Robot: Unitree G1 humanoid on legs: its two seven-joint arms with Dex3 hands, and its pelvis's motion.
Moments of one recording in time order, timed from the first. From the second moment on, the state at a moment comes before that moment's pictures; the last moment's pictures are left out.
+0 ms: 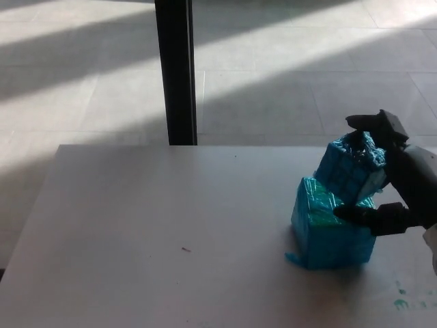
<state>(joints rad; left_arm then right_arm) -0.12 0.83 0.41 1.01 -0.21 0.26 -0.26 -0.42 -0.49 0.16 0.13 -0.48 0.00 -0.02</state>
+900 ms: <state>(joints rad) -0.13 0.84 0.38 1.00 -0.19 0.26 -0.27 -0.60 -0.40 0.20 0.48 -0.51 -0.14 -0.15</state>
